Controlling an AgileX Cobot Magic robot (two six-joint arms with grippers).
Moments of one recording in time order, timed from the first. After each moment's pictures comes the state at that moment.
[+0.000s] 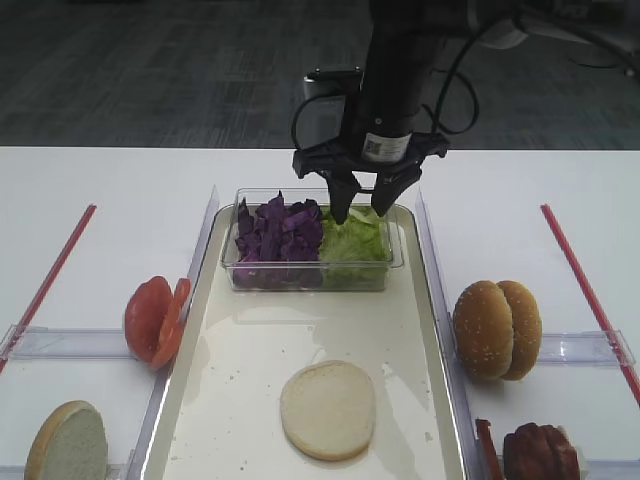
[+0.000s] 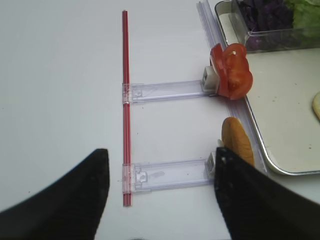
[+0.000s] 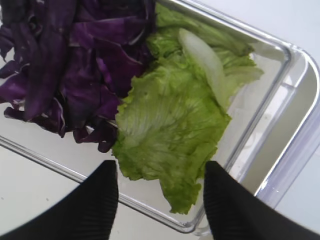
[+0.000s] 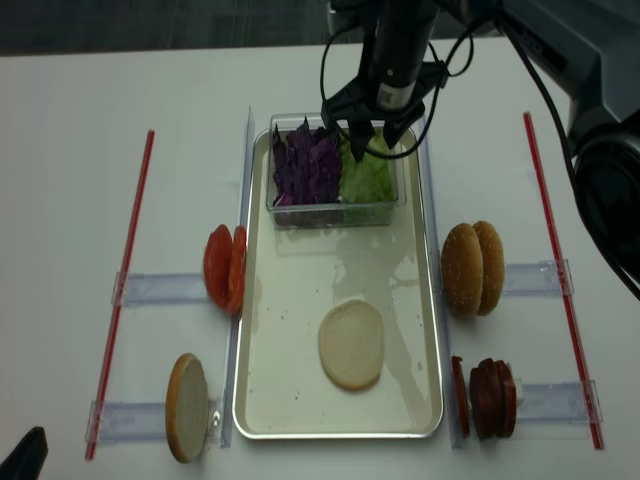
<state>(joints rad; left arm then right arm) -0.06 -0.02 -0.49 0.00 1.18 -0.03 0.43 2.20 -1.94 0.16 1.24 0.00</state>
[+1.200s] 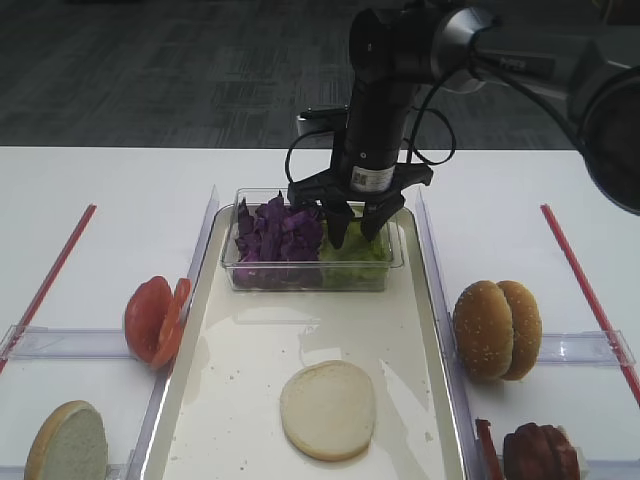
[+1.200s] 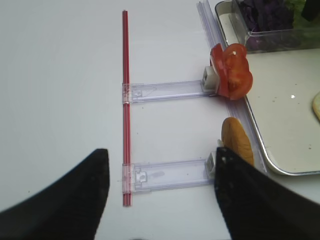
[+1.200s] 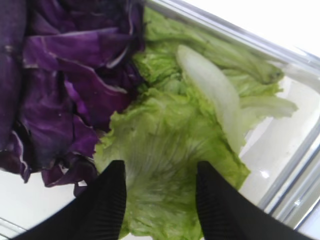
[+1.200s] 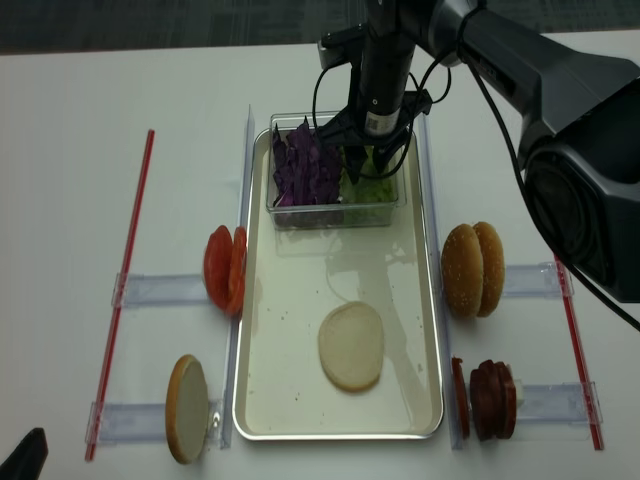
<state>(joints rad) -0.06 -0.02 -0.49 0.00 1.18 -0.03 0.43 2.34 -2.03 0.16 1.23 0.01</state>
